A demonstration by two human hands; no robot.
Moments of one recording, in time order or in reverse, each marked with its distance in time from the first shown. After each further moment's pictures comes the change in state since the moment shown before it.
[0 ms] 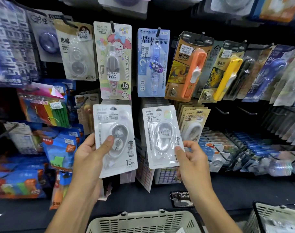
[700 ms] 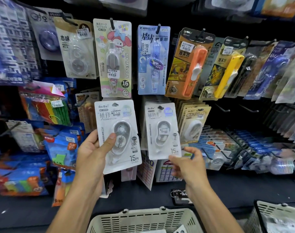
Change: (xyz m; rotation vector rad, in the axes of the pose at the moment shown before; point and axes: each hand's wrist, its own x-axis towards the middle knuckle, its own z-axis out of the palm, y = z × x) left_hand -0.003 0.001 0.007 0.012 -0.030 0.036; right_hand 0.009 0.018 0.004 0.197 0.058 0.381
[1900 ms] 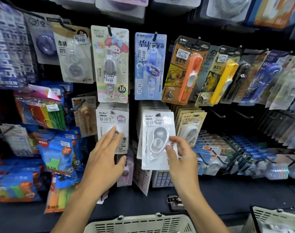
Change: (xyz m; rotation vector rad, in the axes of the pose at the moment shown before) left_hand 0.022 -0.025 -0.010 1.370 -0.243 0.274; right_hand -0.006 -0.017 0.014 -0.335 -0.040 -0.511
